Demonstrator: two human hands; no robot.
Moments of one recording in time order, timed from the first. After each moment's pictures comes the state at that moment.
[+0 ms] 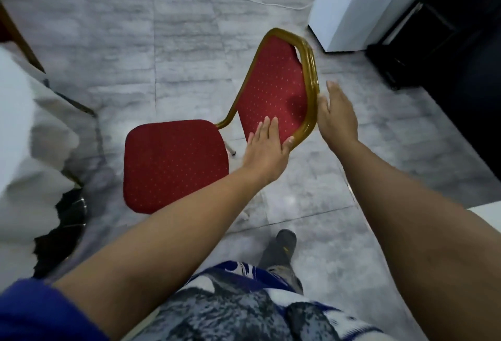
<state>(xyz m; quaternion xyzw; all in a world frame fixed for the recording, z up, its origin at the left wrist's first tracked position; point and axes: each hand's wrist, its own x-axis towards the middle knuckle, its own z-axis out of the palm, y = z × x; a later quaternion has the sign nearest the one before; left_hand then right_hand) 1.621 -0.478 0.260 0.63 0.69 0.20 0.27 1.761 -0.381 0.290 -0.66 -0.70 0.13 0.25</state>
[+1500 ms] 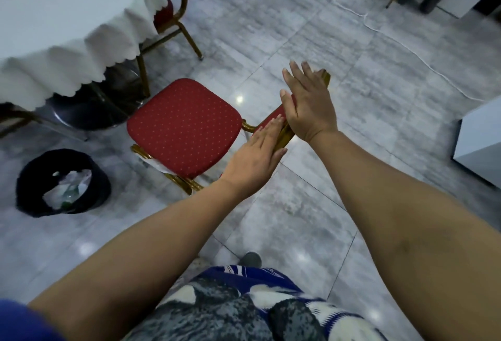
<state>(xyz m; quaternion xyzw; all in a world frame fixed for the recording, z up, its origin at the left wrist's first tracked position) 1.726 -0.319 0.246 0.44 0.84 0.32 0.04 1.715 -0.147 0.291 -0.11 -0.98 0.11 0.14</state>
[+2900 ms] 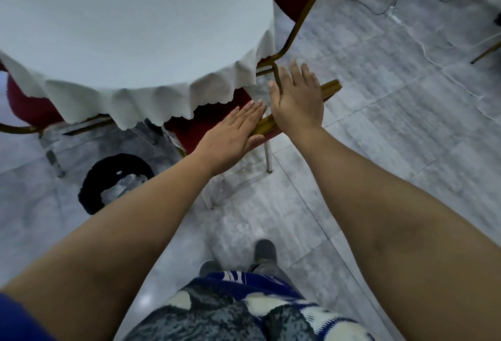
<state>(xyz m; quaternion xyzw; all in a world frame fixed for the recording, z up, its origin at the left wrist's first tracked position) 1.410 -0.442 0.249 0.32 0.93 0.17 -0.02 1.373 -0.270 0.294 -0.01 -0.99 0.07 0.09</state>
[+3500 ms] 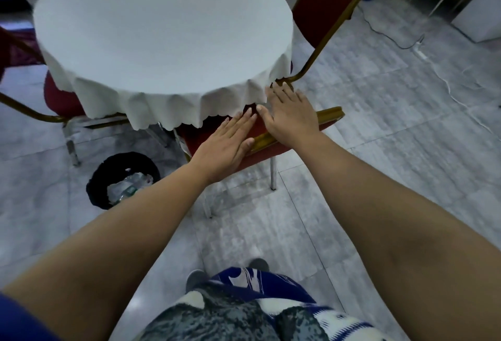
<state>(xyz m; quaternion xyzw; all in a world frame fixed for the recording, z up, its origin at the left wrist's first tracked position) 1.420 -0.433 0.258 0.21 0.95 0.21 -0.01 1.349 -0.261 0.308 0.15 -0.99 0.02 -0.02</state>
